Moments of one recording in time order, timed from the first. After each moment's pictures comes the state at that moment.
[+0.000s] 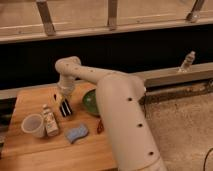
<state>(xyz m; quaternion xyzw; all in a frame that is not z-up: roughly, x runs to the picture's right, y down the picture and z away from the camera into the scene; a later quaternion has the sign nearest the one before) -0.234 0.061 0.854 -0.45 0.03 0.41 0.79</state>
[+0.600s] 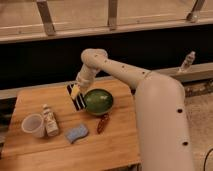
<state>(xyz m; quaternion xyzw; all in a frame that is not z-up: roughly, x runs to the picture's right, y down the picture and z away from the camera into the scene) -0.143 0.039 0.814 -0.45 -0.02 0.41 0.79</state>
